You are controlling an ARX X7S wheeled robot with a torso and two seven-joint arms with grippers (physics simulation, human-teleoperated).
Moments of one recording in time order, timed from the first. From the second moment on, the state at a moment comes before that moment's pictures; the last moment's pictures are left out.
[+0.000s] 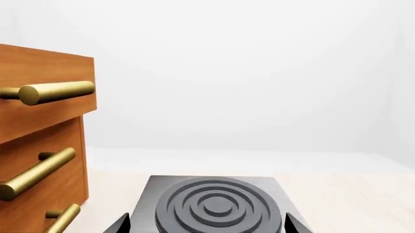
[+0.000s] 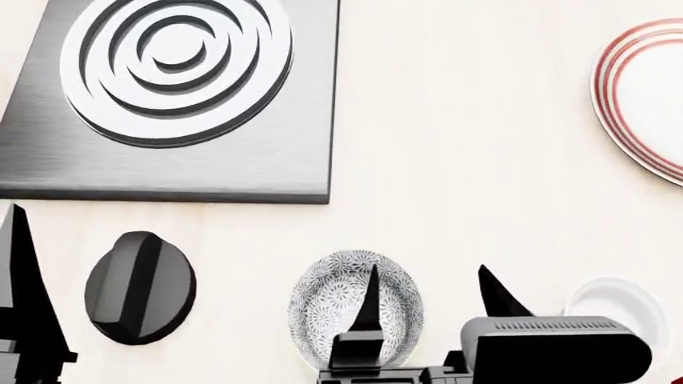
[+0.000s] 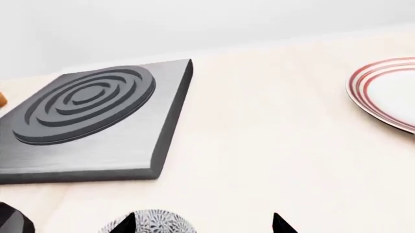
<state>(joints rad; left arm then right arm) -0.10 -0.51 0.18 0.92 -0.44 -0.34 -0.52 0.18 0.21 -0.07 -0.76 0.49 0.78 0.28</state>
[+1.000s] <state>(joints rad) -0.10 -0.52 0.19 0.91 -0.45 -0.32 -0.54 0.17 0.21 -0.07 -0.63 0.55 0.72 0.27</state>
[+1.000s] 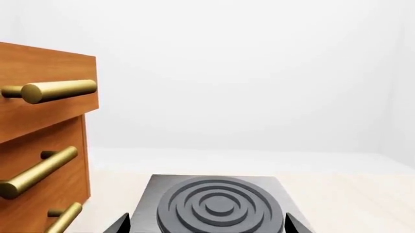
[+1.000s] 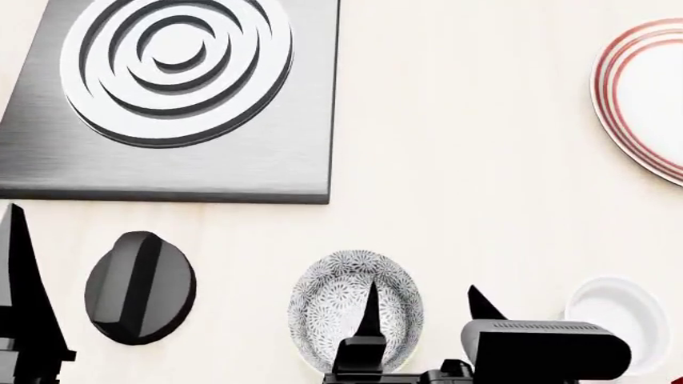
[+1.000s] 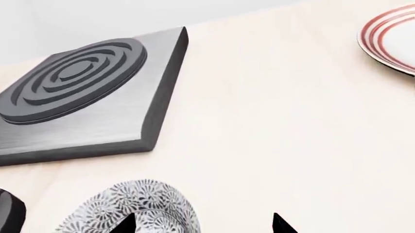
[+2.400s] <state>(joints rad) -0.10 -0.54 0.21 0.90 -0.44 -0.30 -0.56 0.16 0.21 -0.07 -0.57 0.65 0.67 0.28</state>
